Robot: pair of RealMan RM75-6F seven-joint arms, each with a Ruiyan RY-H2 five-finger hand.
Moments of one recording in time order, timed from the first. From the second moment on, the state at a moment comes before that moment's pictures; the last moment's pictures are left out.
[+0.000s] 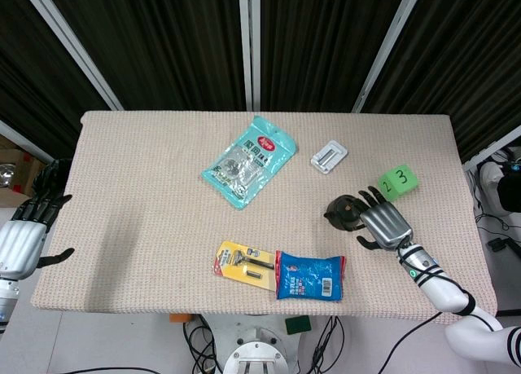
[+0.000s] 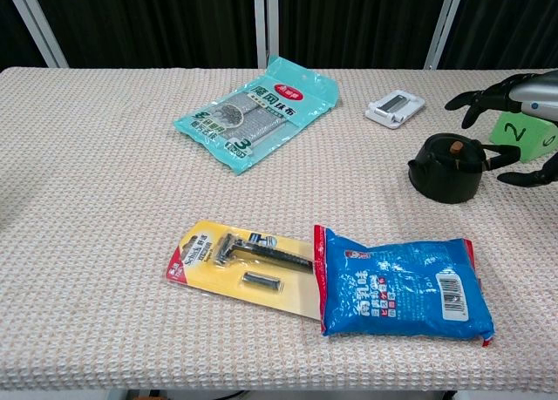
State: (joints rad) left arm -0.16 -1.03 -0.03 -1.58 1.55 1.45 -0.02; right arm 0.58 -1.19 0.03 -1.63 -1.36 0.94 -0.27
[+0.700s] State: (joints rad) left arm -0.16 -1.02 -0.03 -1.59 1.55 1.45 -0.01; right arm 0.58 -1.14 0.01 -1.67 -1.37 0.91 -0.27
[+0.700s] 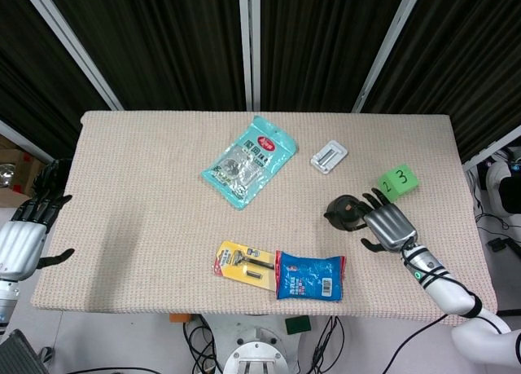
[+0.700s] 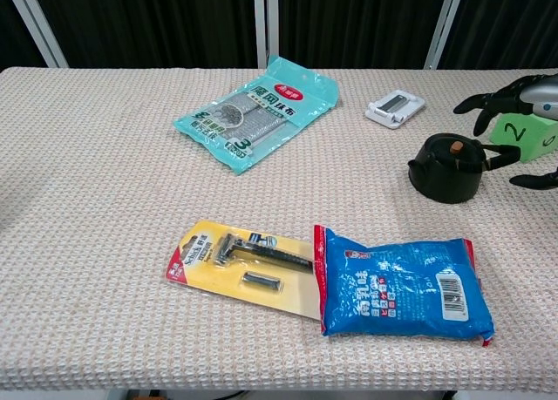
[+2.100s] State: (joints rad) left arm -0.16 -1.03 -0.03 -1.57 1.55 1.44 -0.04; right arm 0.63 -1.19 0.03 -1.64 -1.31 0.85 -0.28
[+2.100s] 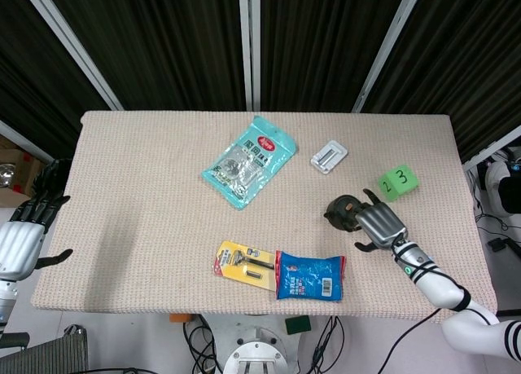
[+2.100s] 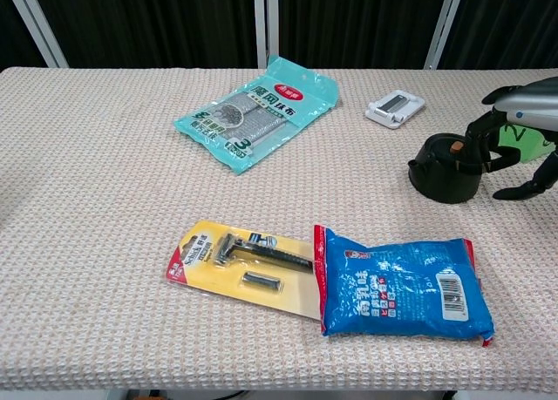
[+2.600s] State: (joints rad) left arm -0.16 -1.01 0.00 -1.58 1.59 1.42 -0.09; right arm 0.64 -1.19 0.02 -1.64 -1.28 0.82 -0.28
